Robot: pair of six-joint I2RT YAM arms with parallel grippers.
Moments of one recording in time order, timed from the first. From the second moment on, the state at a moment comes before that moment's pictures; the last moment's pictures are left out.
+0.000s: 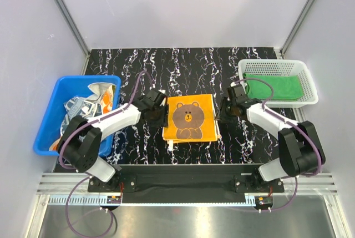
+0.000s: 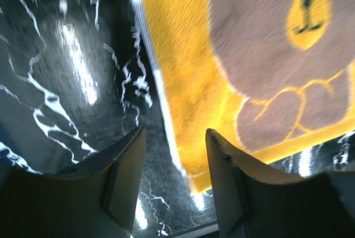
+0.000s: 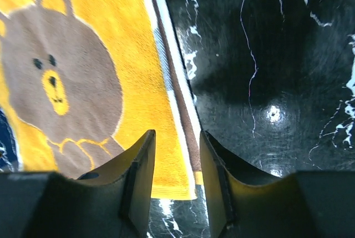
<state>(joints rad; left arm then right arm) -0.62 1.53 0.94 -0.50 0.02 -0.52 0.35 1.45 0.83 -0.38 -0.08 0.63</state>
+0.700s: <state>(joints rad) -0.31 1.83 1.29 -0.43 0.17 -0.44 0.30 1.88 1.31 -0.34 -0.17 0.37</state>
